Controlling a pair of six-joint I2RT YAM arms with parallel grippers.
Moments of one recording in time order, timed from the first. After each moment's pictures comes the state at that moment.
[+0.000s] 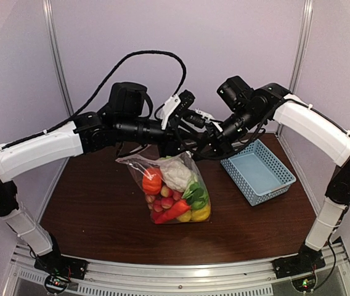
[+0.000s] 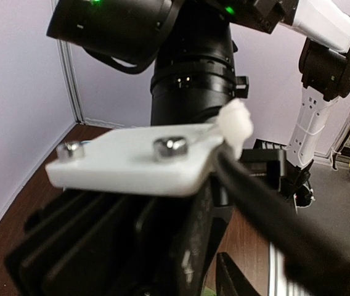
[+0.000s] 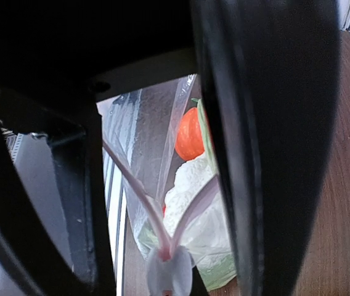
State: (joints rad) left arm -0.96 1.59 1.53 -0.24 0.42 0.09; right arm 0.72 1.75 1.90 -1.15 -0.75 -0.55
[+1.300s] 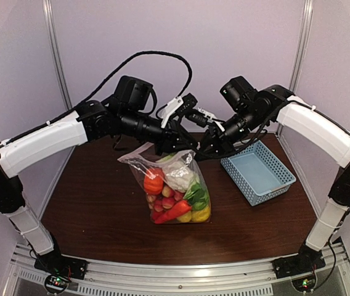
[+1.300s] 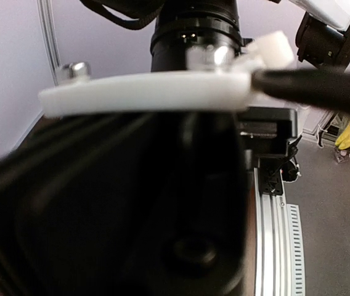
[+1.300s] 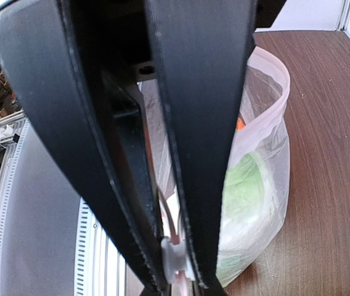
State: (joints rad) left arm -0.92 1.66 1.68 -0.51 0.51 0.14; right arm 0.71 1.72 1.85 -1.11 -0.76 -0.52
